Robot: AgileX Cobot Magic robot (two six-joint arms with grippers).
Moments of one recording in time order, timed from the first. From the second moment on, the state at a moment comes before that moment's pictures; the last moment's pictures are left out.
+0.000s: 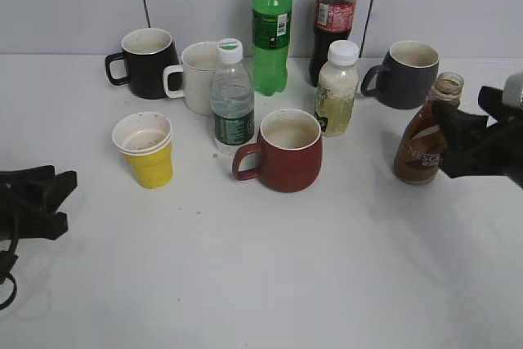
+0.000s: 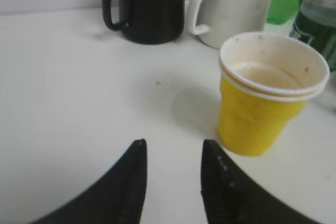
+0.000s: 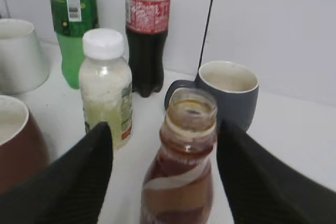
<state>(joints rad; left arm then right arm) -0.10 1.82 -0.18 0.27 -1.20 -0.09 0.22 1.55 -0.26 -0.04 -1.07 -0.10</state>
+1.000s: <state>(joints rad) -0.10 2.14 -0.52 0.62 -1.21 -0.04 0.22 1.86 -0.24 -0.04 -1.21 -0.10</state>
